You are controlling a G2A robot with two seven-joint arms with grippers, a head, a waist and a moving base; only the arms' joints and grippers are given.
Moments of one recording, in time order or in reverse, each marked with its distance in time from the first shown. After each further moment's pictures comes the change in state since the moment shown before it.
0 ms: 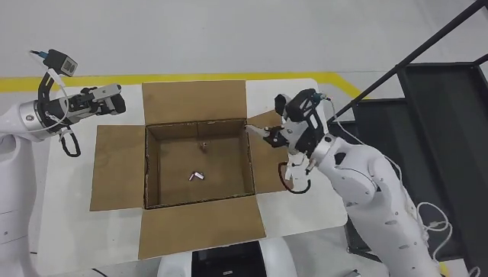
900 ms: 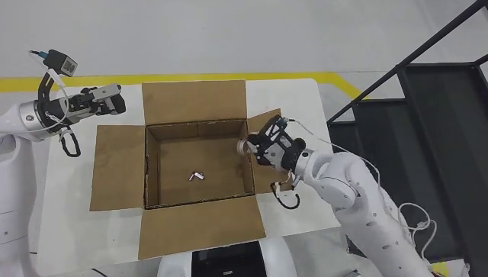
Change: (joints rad) left arm 0.000 0.000 0.000 0.000 0.000 0.000 0.000; right arm 0.057 -0.007 -0.205 0.130 -0.159 -0.079 0.193
